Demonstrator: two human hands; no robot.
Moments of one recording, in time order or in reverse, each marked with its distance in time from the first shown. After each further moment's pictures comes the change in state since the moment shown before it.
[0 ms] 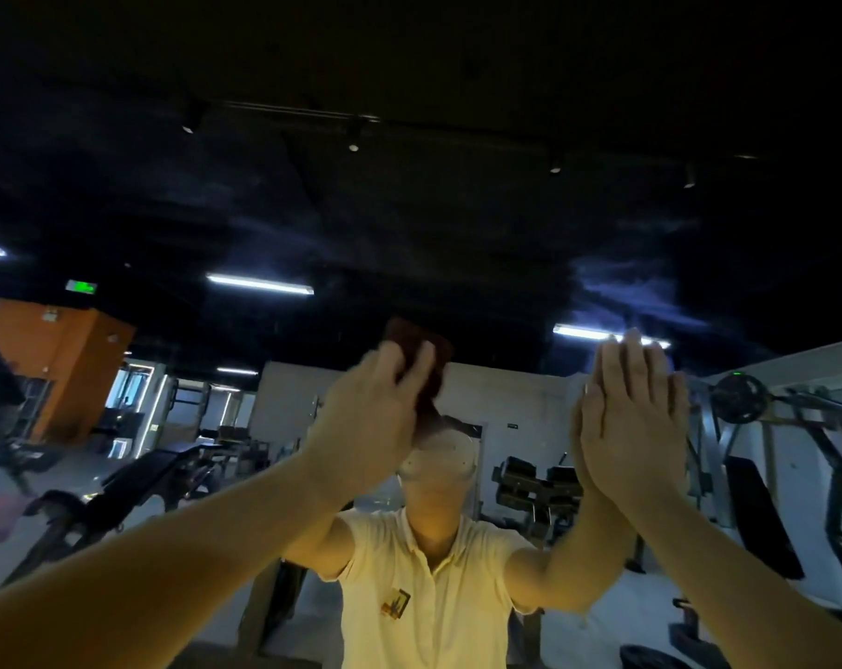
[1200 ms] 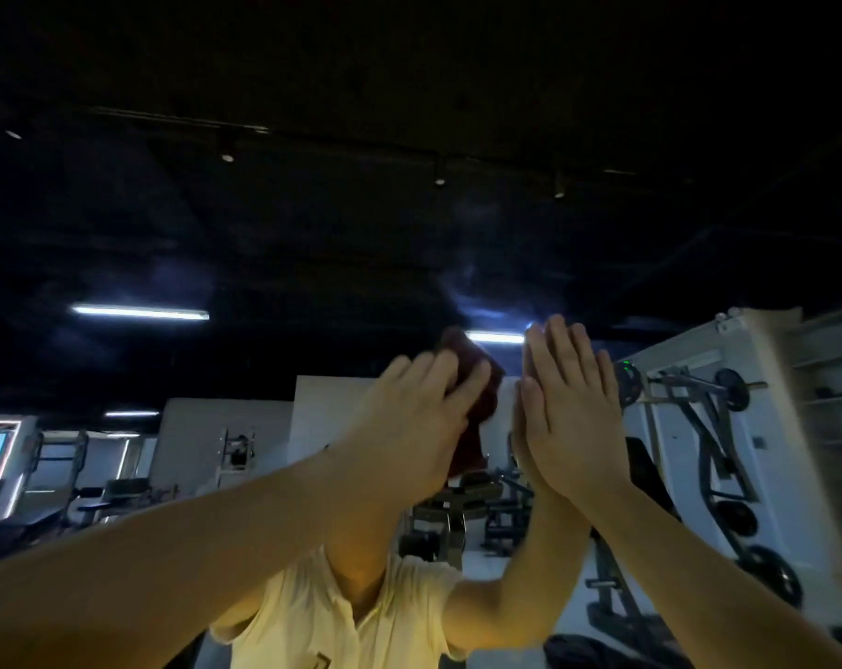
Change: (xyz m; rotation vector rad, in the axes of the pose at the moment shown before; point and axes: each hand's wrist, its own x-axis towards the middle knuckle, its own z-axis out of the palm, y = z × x) left_hand 0.119 0.211 0.010 -0.063 0.026 0.350; right_hand 0.022 0.155 0.005 -0.005 0.013 -0.038
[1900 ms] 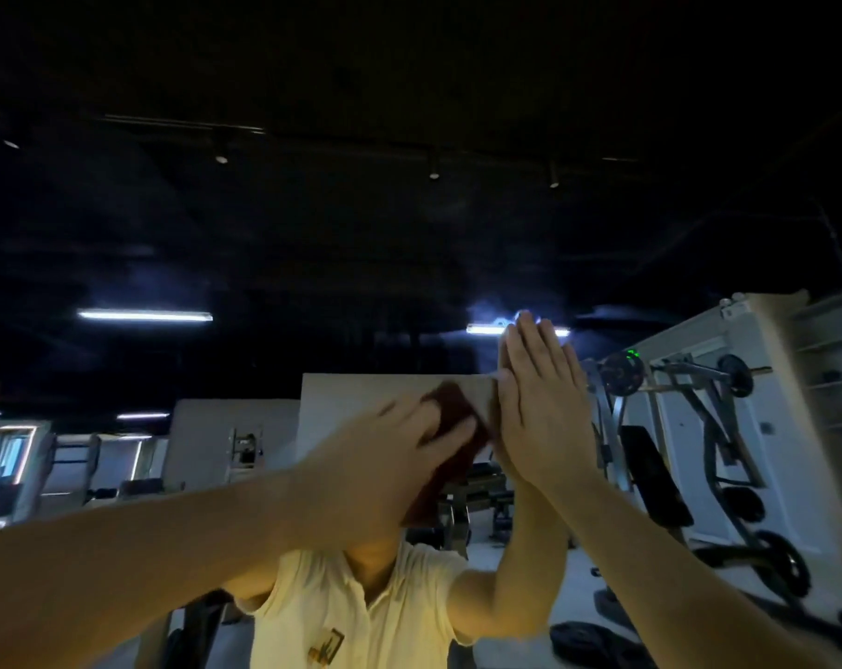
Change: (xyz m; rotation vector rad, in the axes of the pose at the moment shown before) left_hand -0.031 0.012 0.000 0.007 -0.121 0.242; right_hand -0.005 -0.004 -0.025 0.150 -0.015 -0.020
